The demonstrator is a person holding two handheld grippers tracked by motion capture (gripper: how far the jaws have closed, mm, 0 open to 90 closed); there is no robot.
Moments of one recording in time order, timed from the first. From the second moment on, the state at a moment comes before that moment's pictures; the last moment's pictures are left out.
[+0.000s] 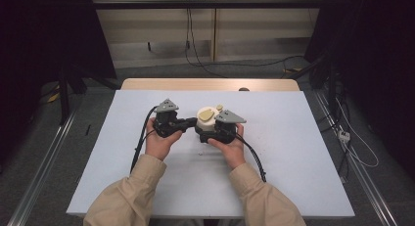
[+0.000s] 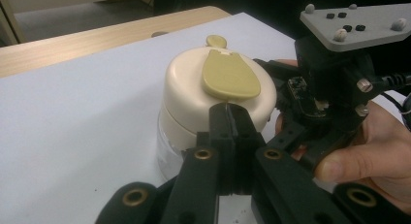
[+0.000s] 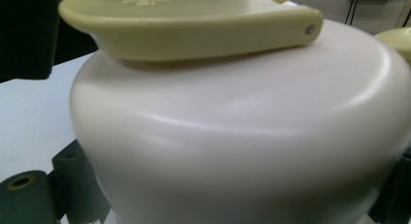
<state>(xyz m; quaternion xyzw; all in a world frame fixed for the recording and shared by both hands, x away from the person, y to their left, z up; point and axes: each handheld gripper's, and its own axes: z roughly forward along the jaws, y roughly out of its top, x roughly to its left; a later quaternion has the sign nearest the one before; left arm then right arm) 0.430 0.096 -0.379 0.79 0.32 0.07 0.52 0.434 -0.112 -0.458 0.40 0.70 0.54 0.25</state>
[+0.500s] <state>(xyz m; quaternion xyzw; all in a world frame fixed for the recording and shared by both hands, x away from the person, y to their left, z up) 0.432 0.091 -0.380 0.80 0.32 0.07 0.50 0.434 -0.112 -0.458 0.40 0.70 0.54 0.25</state>
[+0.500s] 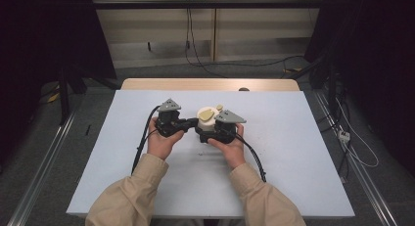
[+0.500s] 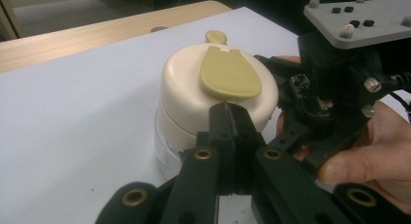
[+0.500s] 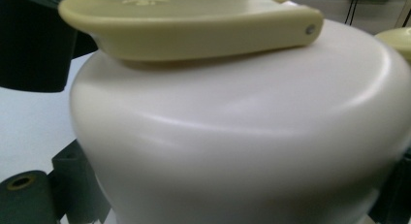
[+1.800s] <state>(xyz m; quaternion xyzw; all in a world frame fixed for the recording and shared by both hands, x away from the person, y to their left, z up) 0.436 0.081 -0.371 0.80 0.32 0.08 0.50 0.434 -0.112 -0.458 0.40 0.70 0.54 0.25</state>
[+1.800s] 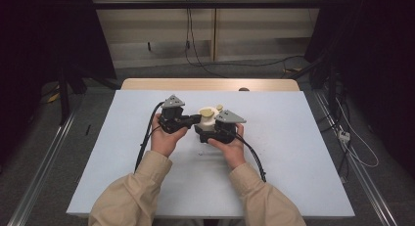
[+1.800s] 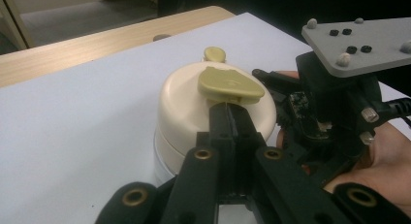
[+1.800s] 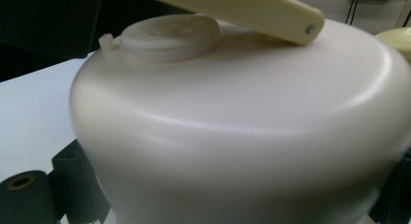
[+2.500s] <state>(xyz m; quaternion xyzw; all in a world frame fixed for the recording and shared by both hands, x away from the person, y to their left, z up) 0.439 0.078 -0.366 0.79 0.32 0.08 0.51 0.434 -0.112 -0.458 0.40 0.70 0.54 0.25</state>
